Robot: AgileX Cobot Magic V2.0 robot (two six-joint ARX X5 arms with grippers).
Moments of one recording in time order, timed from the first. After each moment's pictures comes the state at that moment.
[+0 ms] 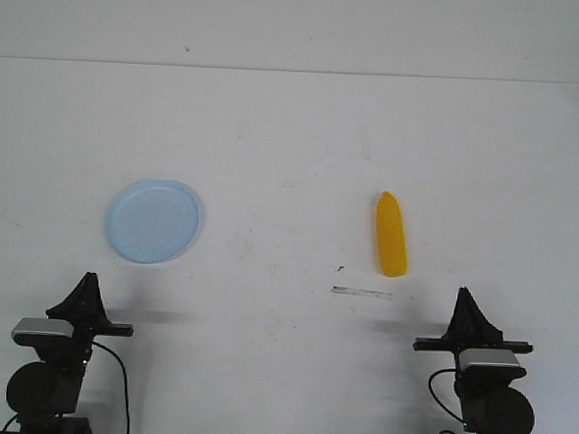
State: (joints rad) left arm 0.00 0.01 0.03 0.14 0.00 -0.02; right arm 0.00 0.00 0.01 0.07 -0.03 0.05
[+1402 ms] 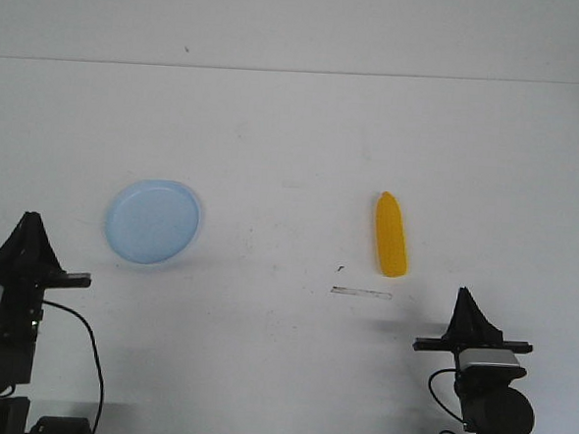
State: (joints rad) left arm 0.00 0.44 0.65 0.13 -0.07 -0.09; right arm 0.00 0.00 0.01 0.07 -0.03 0.05
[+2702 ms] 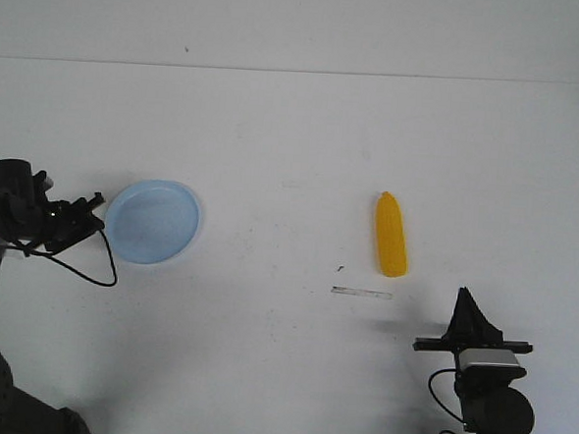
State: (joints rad) left arm 0.32 1.63 1.27 -0.71 0.42 -0.25; right arm 0.00 0.00 0.01 0.07 -0.03 0.05
